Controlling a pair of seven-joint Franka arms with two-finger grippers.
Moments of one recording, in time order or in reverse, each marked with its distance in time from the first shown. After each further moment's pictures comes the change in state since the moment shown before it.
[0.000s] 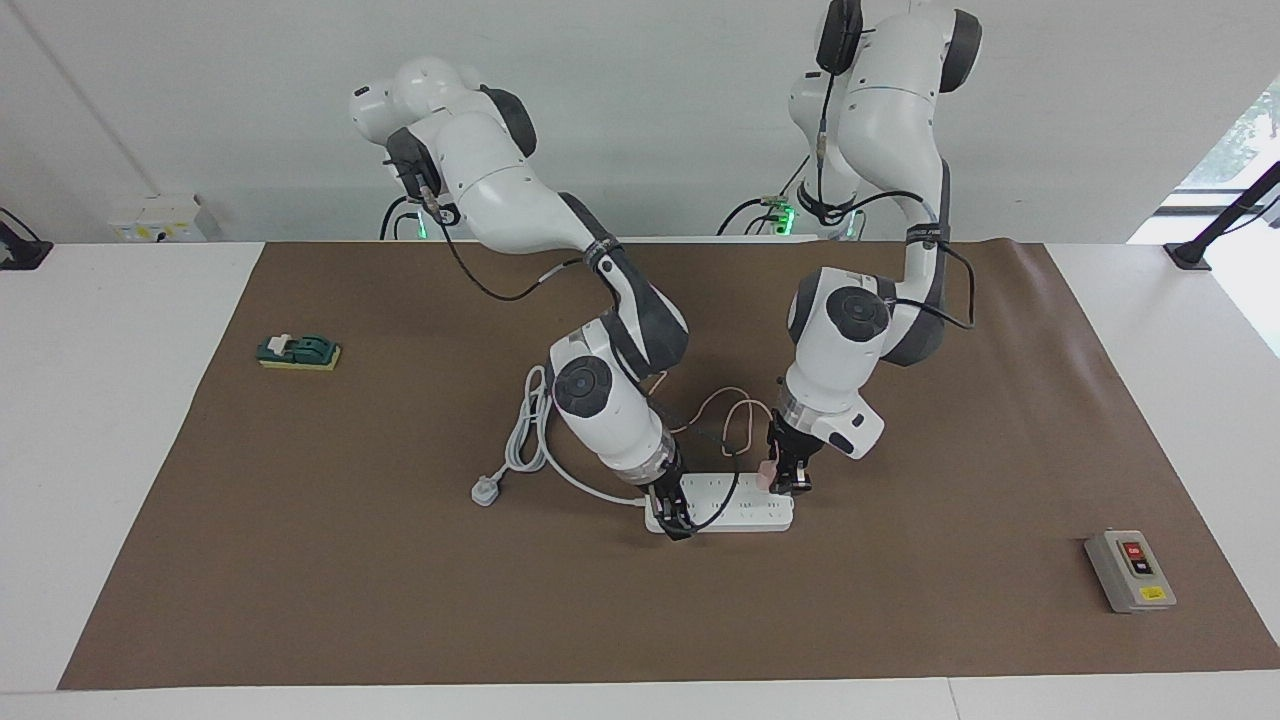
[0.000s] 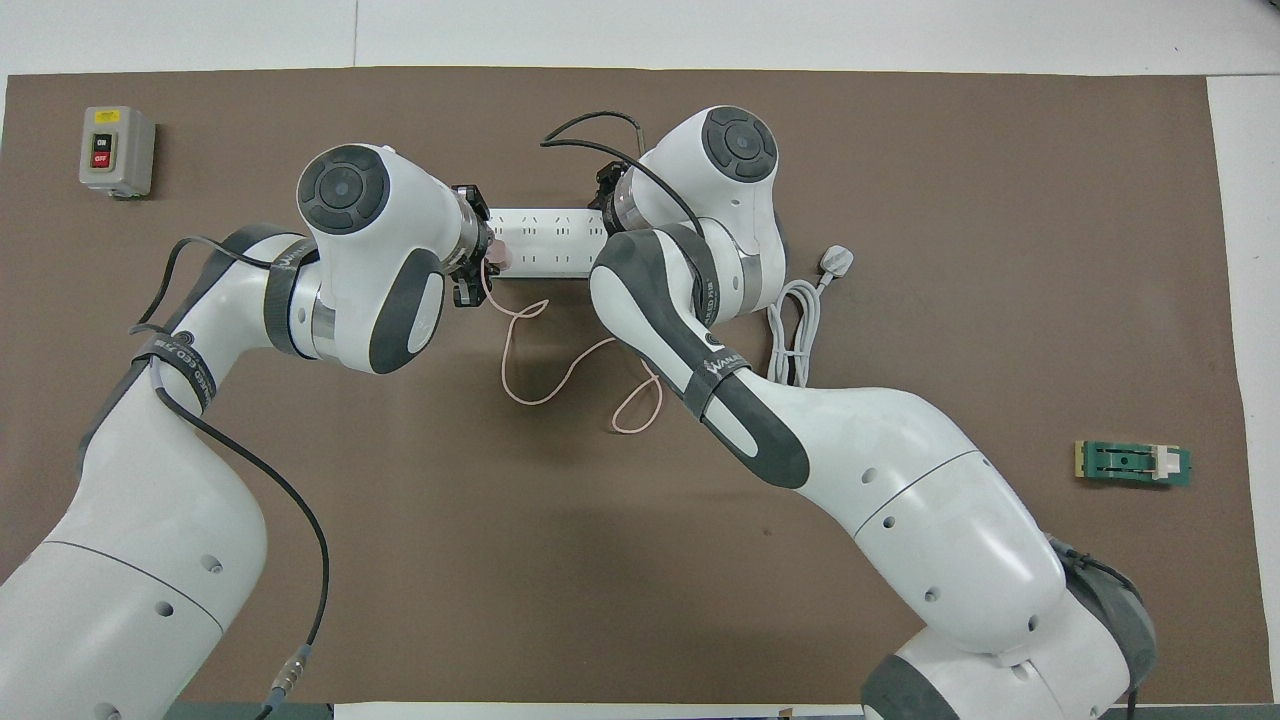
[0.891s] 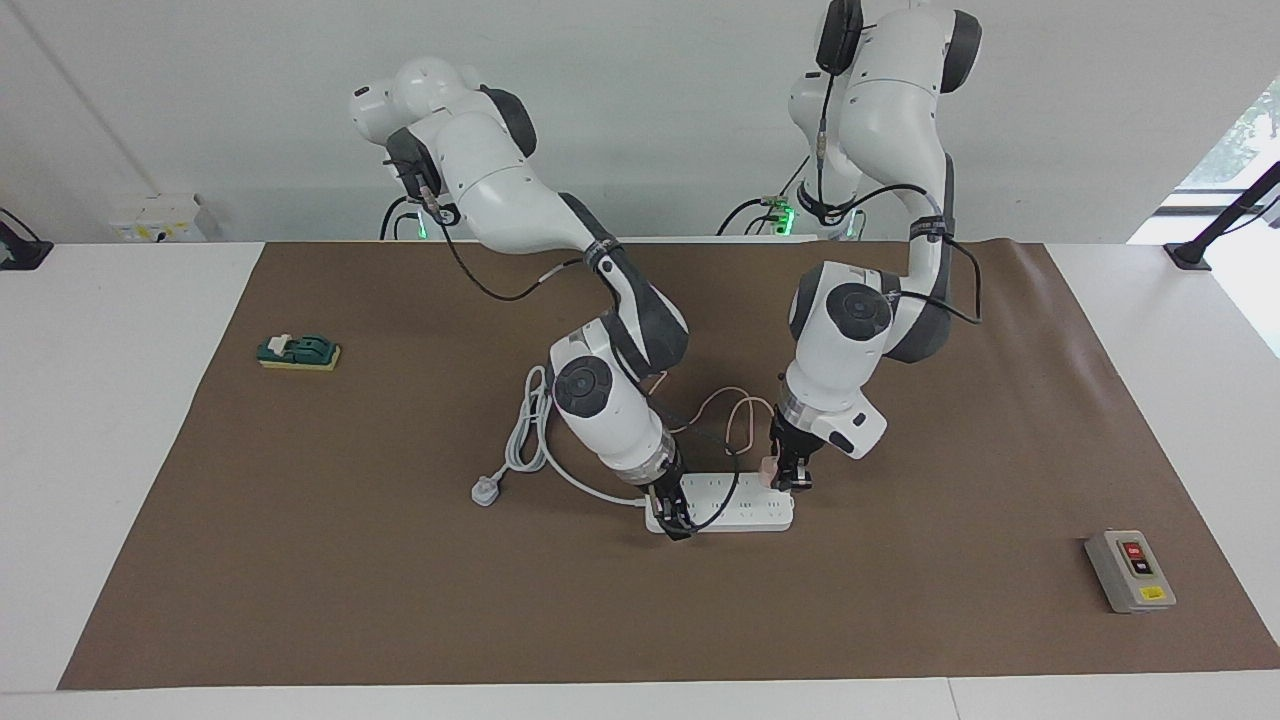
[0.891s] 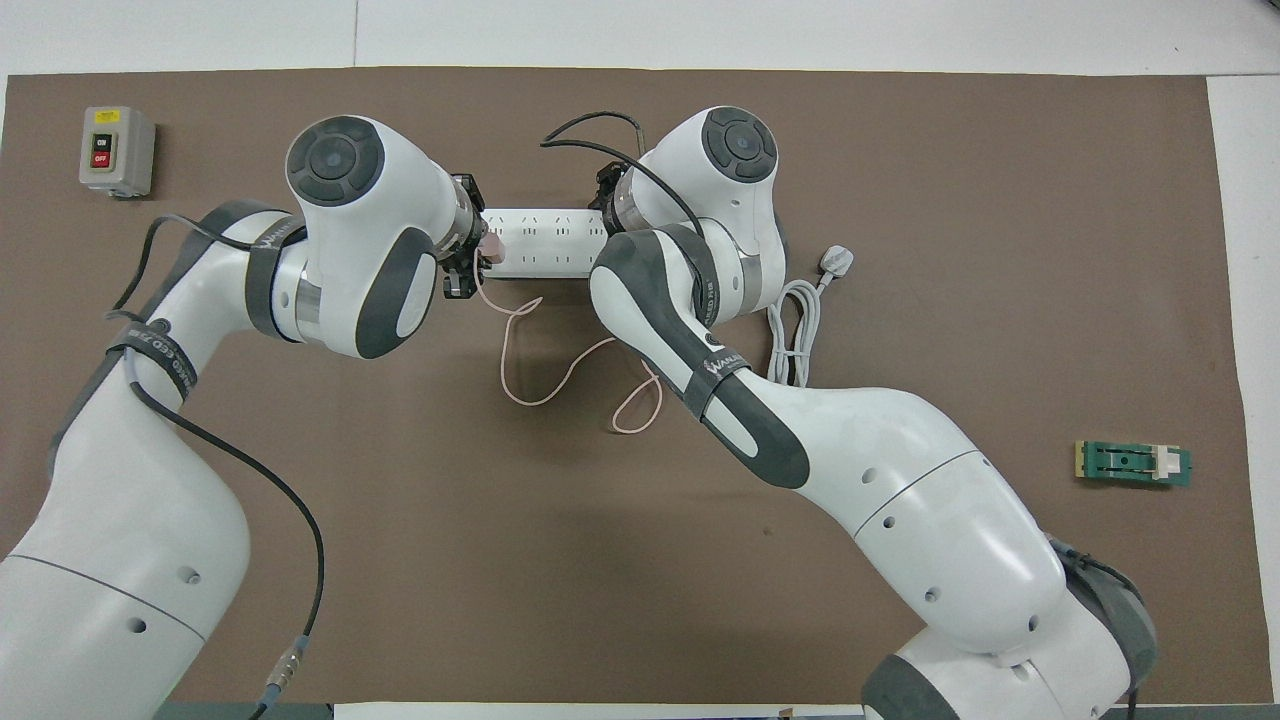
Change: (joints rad) left arm 0.011 -0.031 0.011 0.078 0.026 -0.147 0.022; right arm 0.000 -0.001 0.000 -0.002 0.000 0.001 0.000
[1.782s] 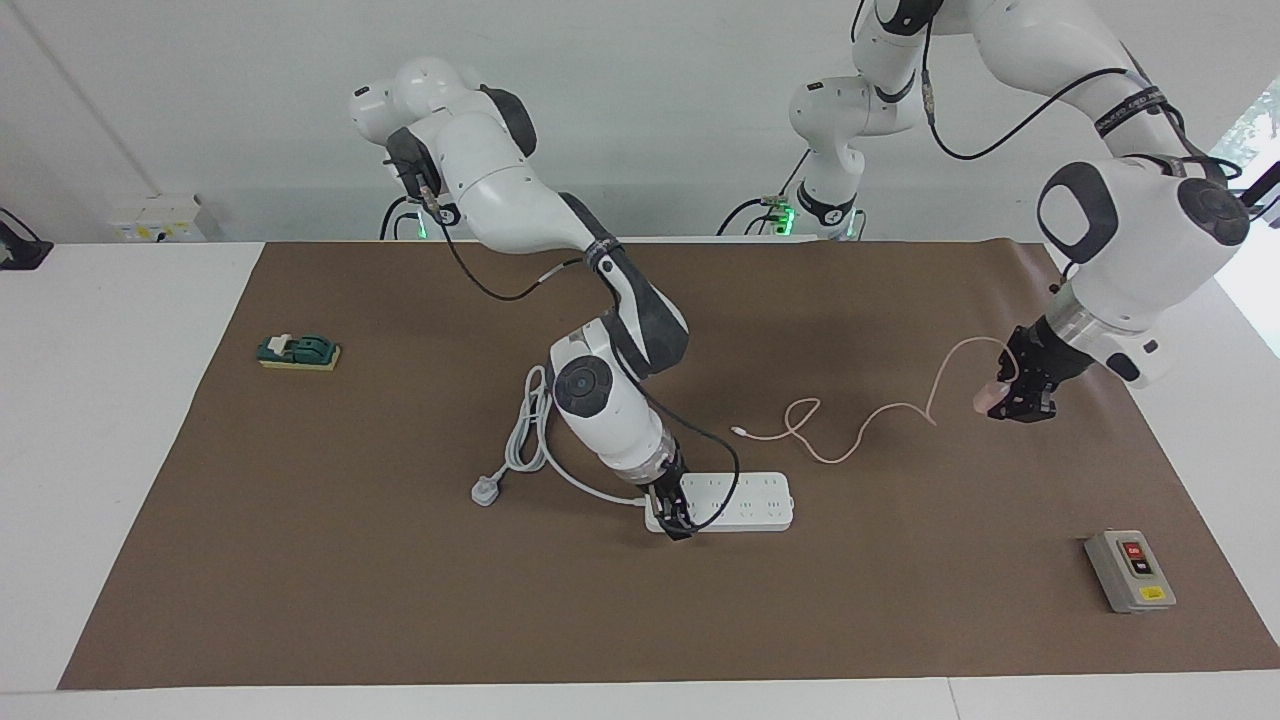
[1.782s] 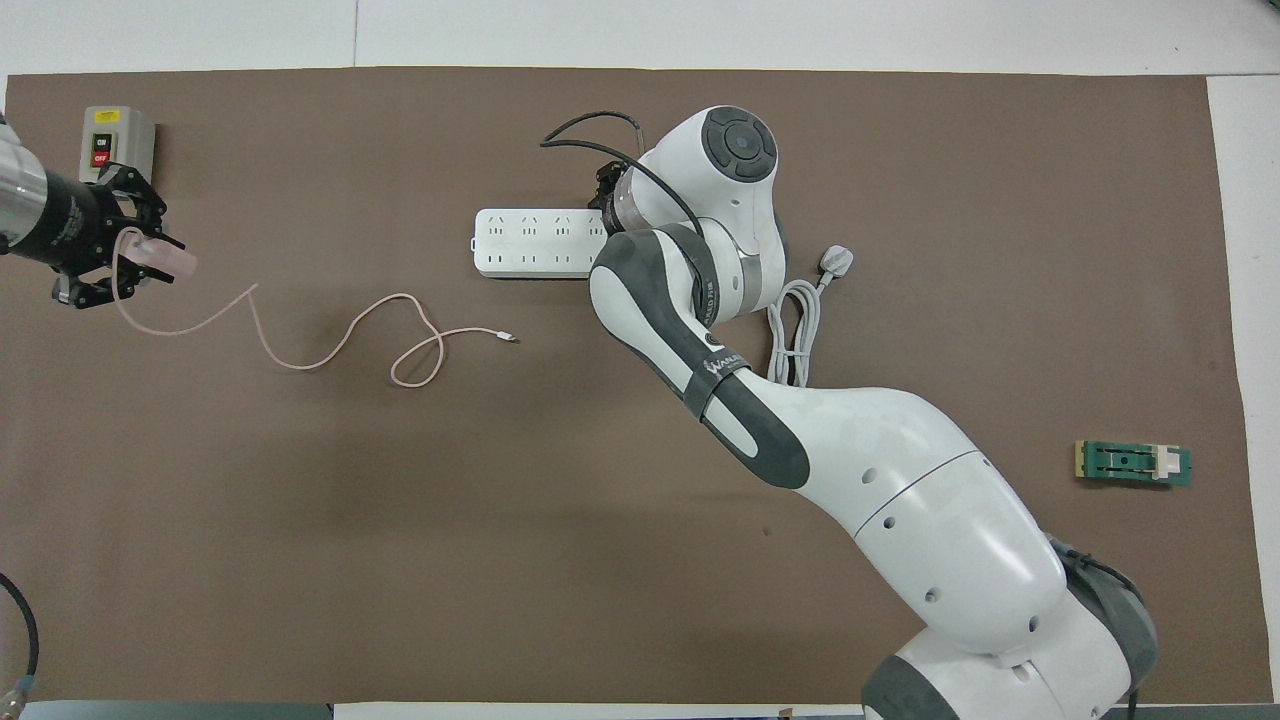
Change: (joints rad) left arm 0.453 -0.216 0.014 -0.031 -0.066 -0.326 0.808; right arm 0.000 -0.006 0.000 0.000 0.000 -0.004 -0.001
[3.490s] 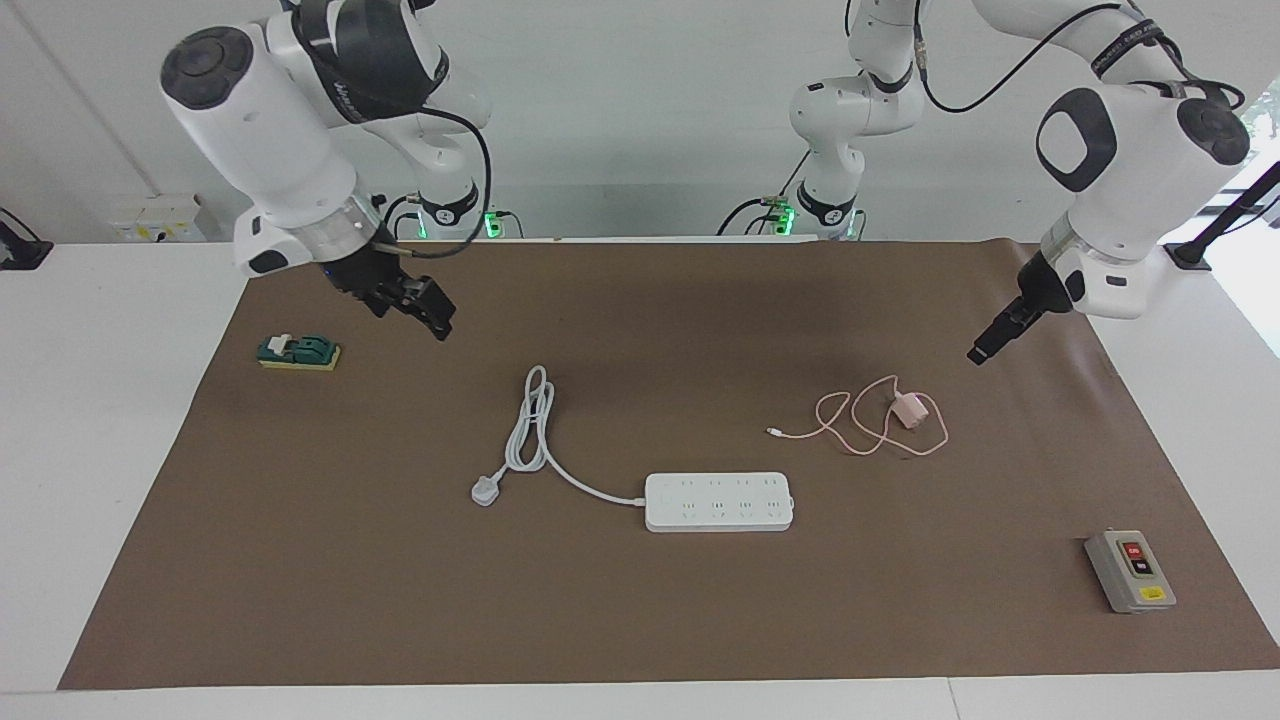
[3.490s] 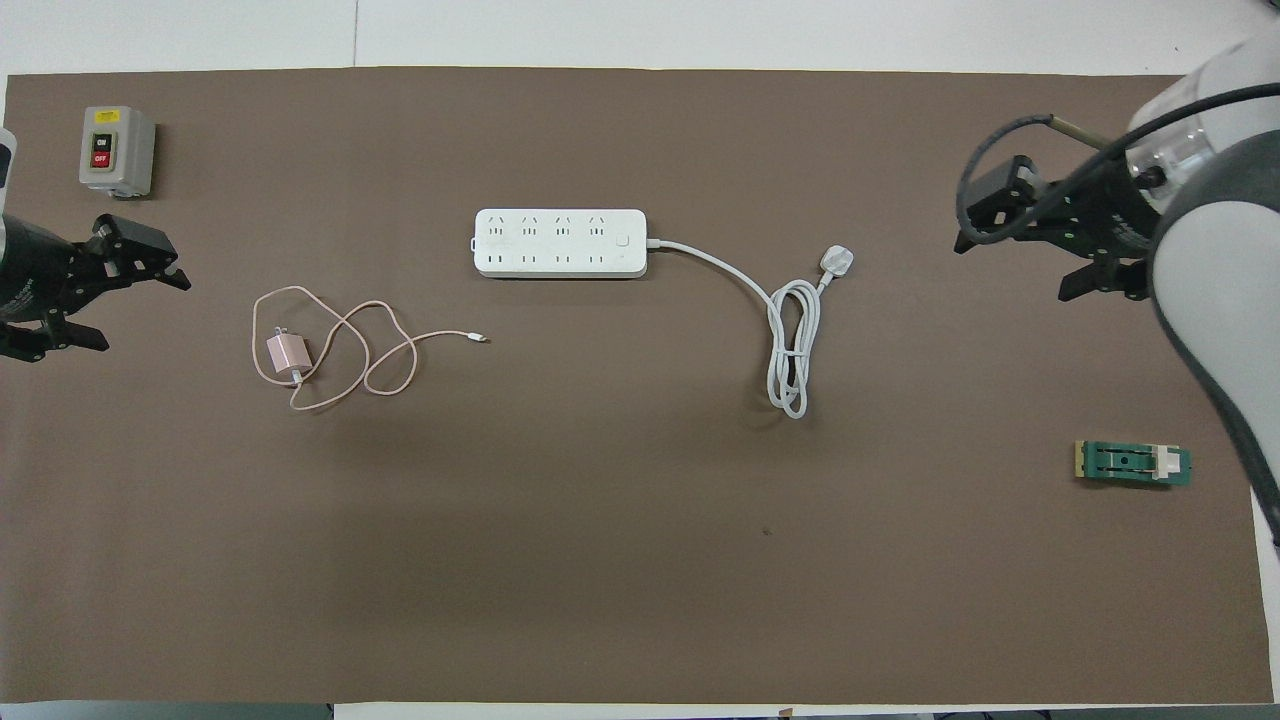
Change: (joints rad) left arm -0.034 -0.215 -0.042 -0.091 0.016 -0.160 0.529; right arm -0.420 -0.797 -0.020 -0.377 -0.212 -0.712 -1.359
